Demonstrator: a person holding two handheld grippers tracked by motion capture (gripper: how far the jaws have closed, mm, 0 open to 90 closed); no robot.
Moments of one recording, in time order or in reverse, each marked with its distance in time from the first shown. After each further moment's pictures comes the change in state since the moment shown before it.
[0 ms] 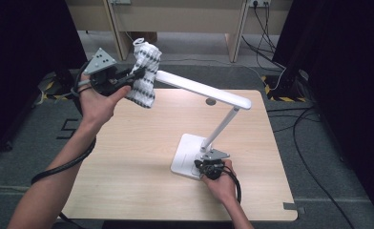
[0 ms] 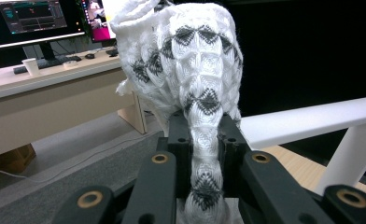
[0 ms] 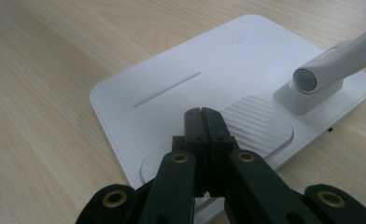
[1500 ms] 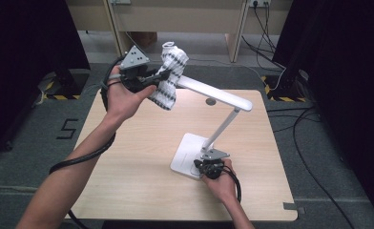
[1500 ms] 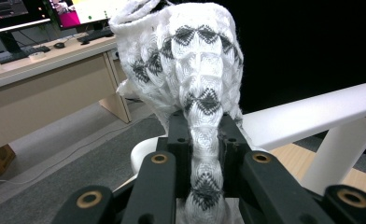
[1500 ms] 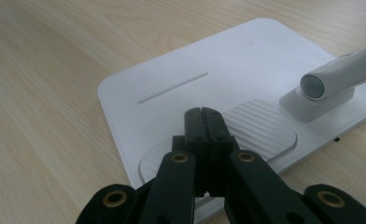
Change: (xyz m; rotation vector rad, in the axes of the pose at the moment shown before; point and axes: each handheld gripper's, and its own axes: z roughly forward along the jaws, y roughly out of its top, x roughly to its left) left arm -0.034 0.012 0.047 0.094 -0.078 0.052; right arm -0.001 0.001 0.001 0.001 0.012 -0.002
